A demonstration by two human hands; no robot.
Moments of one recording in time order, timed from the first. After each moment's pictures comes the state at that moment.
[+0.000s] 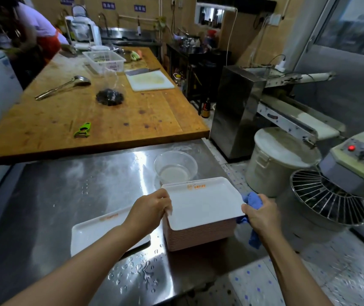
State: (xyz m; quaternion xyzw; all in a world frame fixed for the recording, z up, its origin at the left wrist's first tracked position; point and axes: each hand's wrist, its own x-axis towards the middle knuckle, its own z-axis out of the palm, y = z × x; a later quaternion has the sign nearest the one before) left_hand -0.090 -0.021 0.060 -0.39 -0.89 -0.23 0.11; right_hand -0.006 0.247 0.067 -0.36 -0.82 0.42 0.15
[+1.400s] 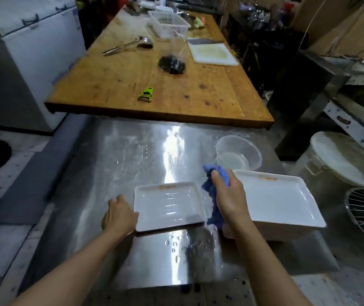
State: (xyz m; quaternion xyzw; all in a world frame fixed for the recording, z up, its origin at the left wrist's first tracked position) left_hand -0.072 -0.209 -0.039 0.22 -0.93 -0.25 -0.16; right_hand -0.064 0.021 0.073 -0.09 -0.81 0.57 0.05
